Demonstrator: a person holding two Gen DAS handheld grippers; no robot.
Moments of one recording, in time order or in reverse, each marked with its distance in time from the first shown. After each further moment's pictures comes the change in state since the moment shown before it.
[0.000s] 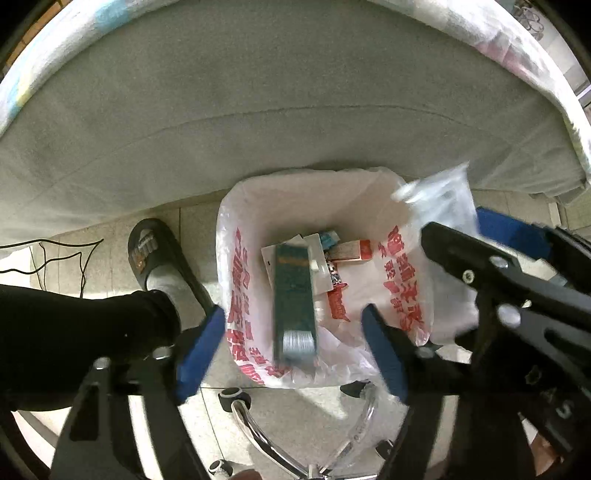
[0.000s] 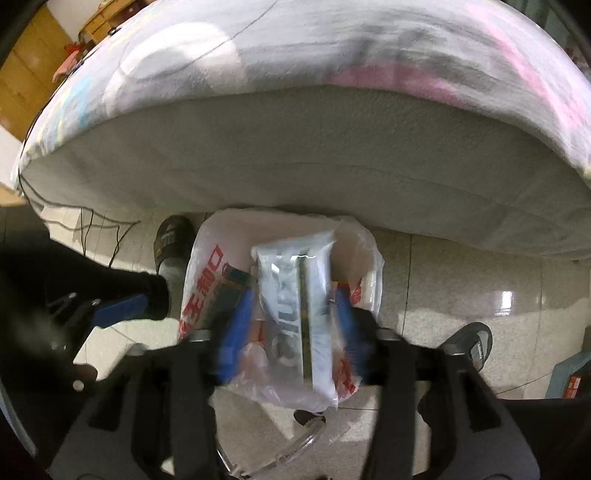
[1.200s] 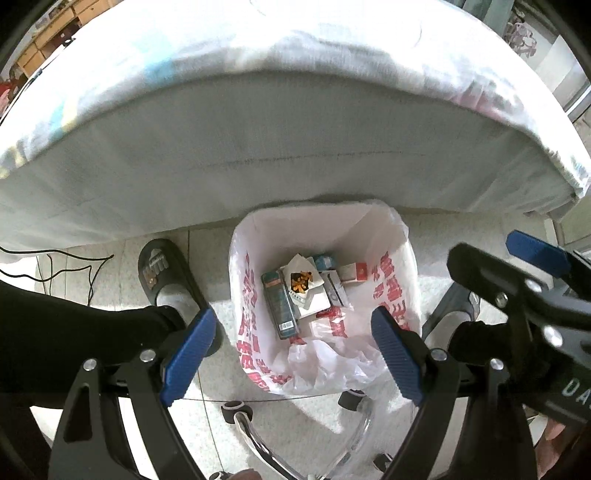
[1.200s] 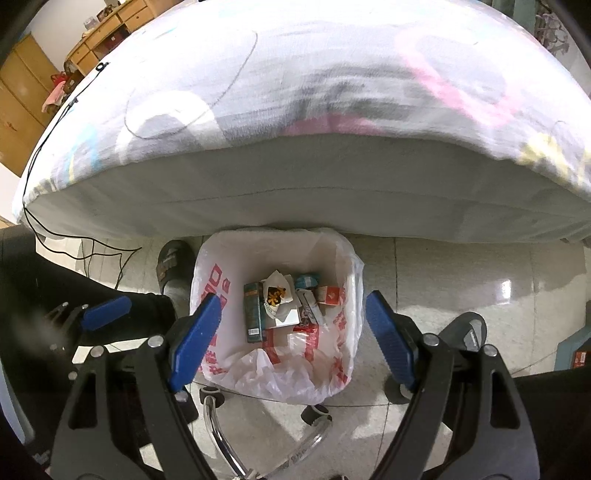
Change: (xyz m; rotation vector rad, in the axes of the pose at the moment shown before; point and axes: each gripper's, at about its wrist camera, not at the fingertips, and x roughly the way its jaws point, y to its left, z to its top) left arm -0.037 0.003 0.002 -0.014 -0.105 -0.003; right arm -0.046 -0.012 -0.005 0.081 -0.066 -0.016
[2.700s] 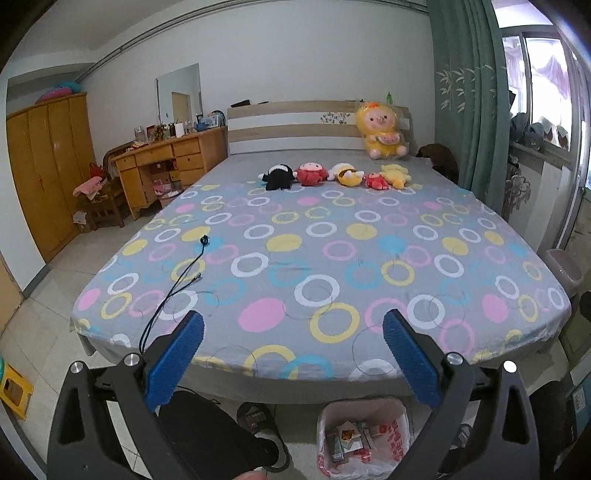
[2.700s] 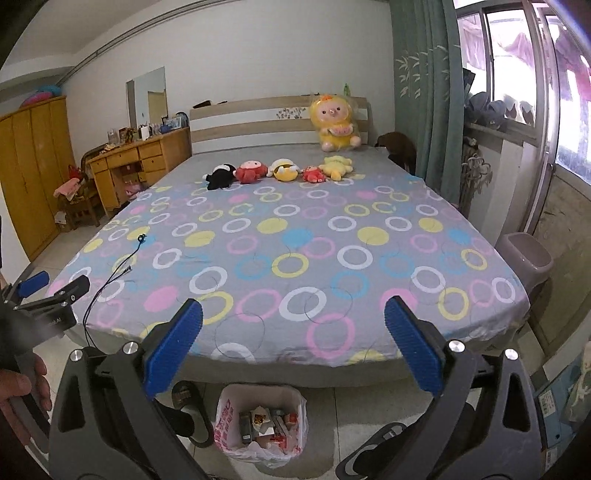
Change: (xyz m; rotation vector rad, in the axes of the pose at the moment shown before) left arm -0.364 0.056 0.009 -0.094 -0.727 0.190; right arm -0.356 0.020 0.006 -0.029 -0.665 -0.128
